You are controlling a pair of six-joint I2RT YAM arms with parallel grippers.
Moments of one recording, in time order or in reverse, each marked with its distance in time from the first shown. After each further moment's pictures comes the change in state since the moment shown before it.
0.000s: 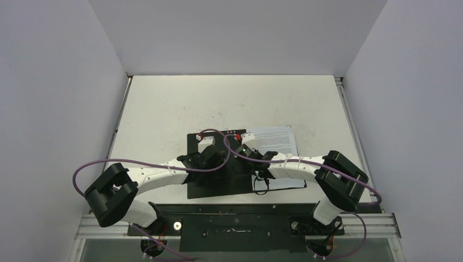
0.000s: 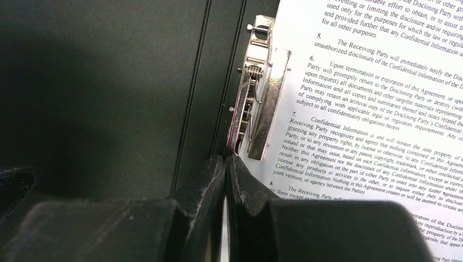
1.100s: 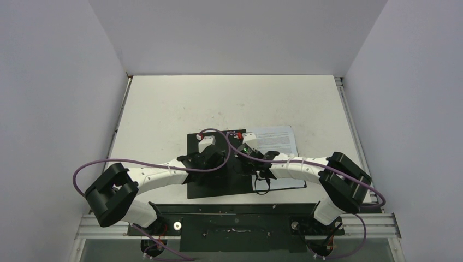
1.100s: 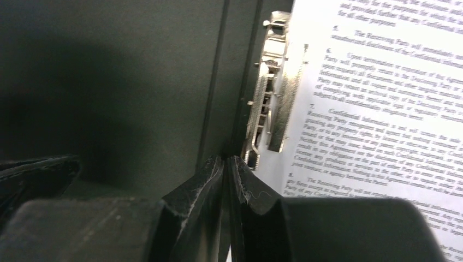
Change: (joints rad) left arm 0.000 0.005 -0.003 0.030 0.002 0.001; right arm 0.011 -0.035 -0.001 -0.004 -0.022 0.067
